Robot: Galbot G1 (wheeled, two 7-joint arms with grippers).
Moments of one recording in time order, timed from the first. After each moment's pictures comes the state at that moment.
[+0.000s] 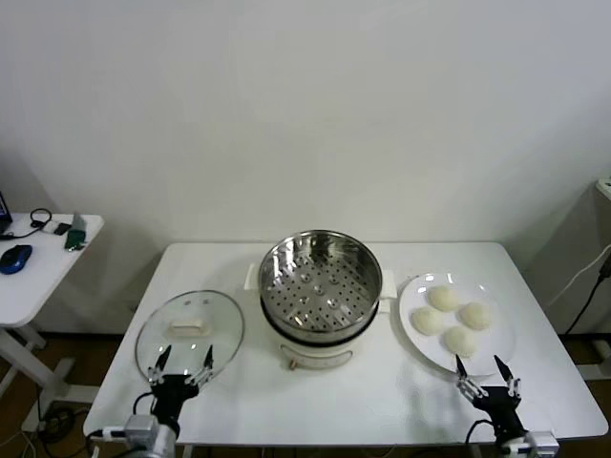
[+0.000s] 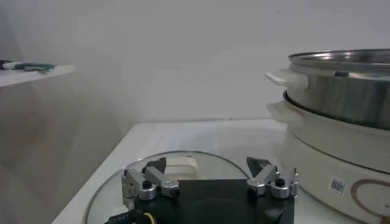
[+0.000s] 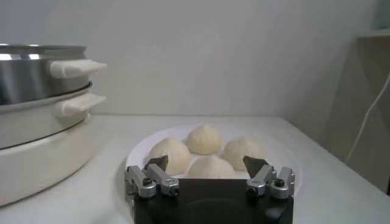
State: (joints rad) left arm 1.62 -1.48 -0.64 -1.94 -0.08 0.09 0.05; right arm -1.54 1.12 0.65 1.79 0.38 -0.01 0.02
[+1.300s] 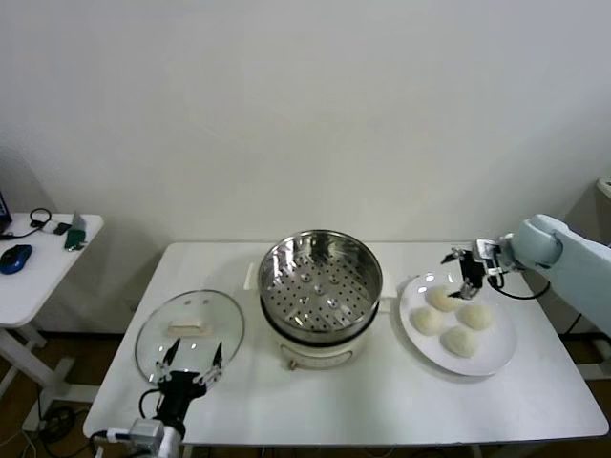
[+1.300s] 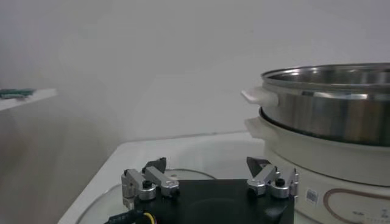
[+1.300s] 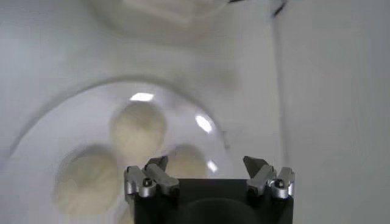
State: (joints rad) left arm 1.64 -1.47 -0.62 -1.97 -0.04 0.04 0.08; right arm 0.19 0.72 -1.00 0.97 0.08 0.00 -1.02
